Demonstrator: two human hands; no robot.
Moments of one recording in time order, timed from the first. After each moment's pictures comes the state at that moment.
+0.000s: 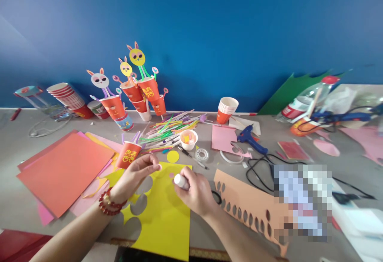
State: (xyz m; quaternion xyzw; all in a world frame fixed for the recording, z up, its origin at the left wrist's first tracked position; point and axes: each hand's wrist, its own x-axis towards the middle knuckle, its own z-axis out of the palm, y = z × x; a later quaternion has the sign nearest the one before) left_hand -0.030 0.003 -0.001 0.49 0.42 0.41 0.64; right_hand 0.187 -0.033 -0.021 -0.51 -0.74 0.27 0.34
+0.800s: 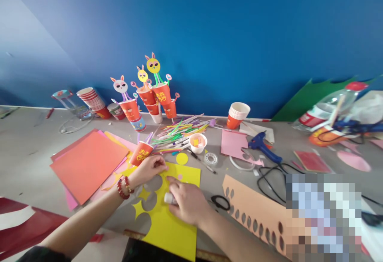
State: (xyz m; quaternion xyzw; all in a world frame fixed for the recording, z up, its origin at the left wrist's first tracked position) left_hand -0.057 0.031 -0.036 0.69 0.54 0.26 0.41; right_hand 0.160 -0.037 -0.023 -0.40 -0.87 0.27 0.06
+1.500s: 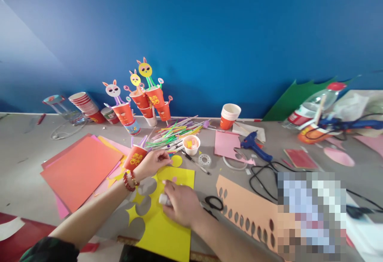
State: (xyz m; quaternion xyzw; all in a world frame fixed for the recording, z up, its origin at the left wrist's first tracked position) left_hand -0.022 0.061 -0.022 0.72 0.52 0.26 0.38; right_hand 0.159 -0.038 -0.034 -0.42 -0.85 0.29 0.10
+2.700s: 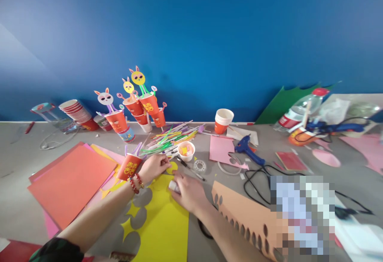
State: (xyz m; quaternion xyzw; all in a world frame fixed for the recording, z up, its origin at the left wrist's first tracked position) left_hand -0.005 0.080 -0.026 0.76 0.57 0.15 0.27; right_hand 0.187 0.000 -0.031 -0.51 -0.81 0.24 0.14
